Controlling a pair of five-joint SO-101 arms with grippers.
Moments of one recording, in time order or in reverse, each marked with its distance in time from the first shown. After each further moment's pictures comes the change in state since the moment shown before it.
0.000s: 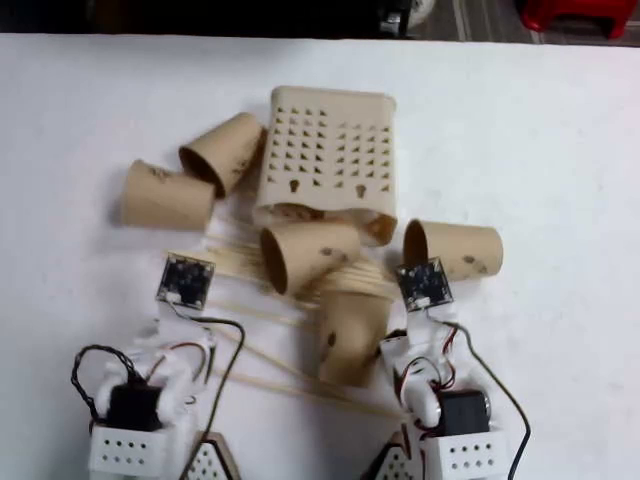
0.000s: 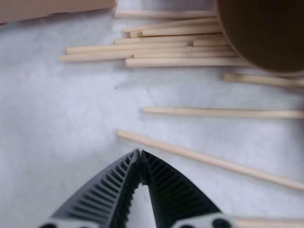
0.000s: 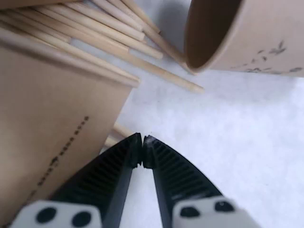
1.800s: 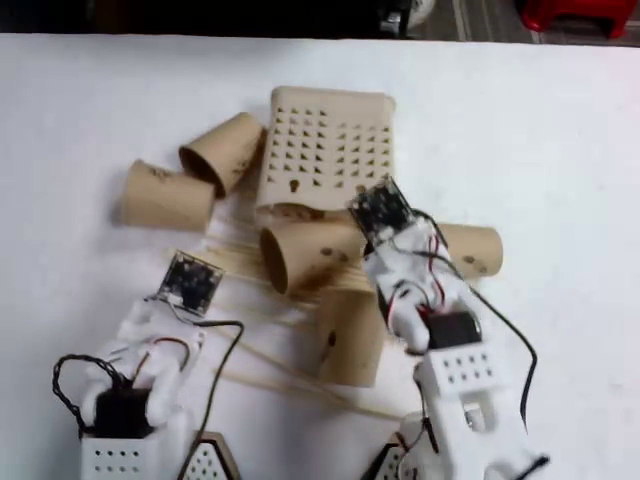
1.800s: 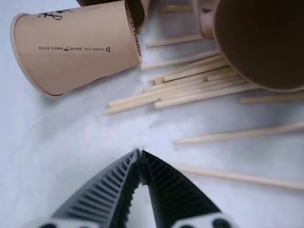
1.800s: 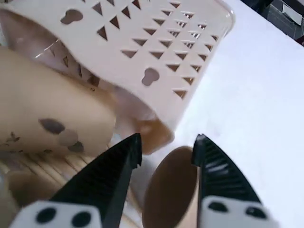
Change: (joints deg) left arm -4.6 -0.4 -6.0 -3.1 -16.7; right arm -4.6 53.3 -29.5 -43.3 16.7
